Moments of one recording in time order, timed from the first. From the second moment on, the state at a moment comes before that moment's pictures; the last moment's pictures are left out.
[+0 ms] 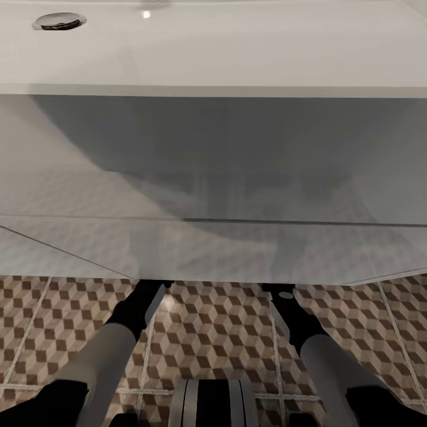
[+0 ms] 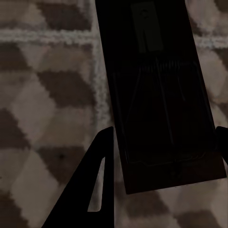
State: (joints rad) left arm -0.85 -0.12 -0.04 -0.65 0.04 0.45 0.32; right arm -0.82 0.06 0.07 -0.53 -0.02 0.06 -0.27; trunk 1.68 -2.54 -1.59
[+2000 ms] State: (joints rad) left arm -0.88 -0.12 -0.04 -0.43 0.05 0.22 0.31; right arm -0.82 0.06 0.06 -0.28 -0.03 -0.24 -0.20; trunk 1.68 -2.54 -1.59
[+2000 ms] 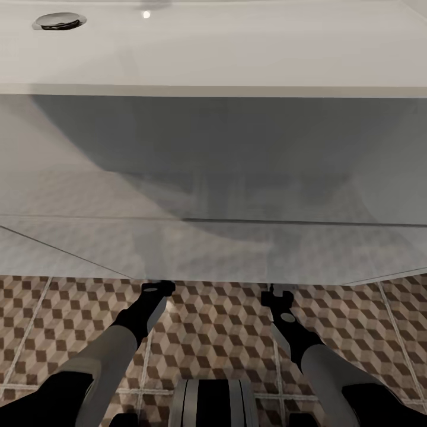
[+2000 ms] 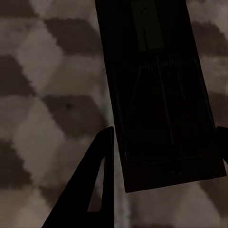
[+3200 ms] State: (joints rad) left arm -0.88 -0.13 -0.04 -0.37 0.04 0.10 0.31; right arm -0.82 0.07 0.05 -0.29 -0.03 -0.24 -0.21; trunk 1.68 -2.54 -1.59
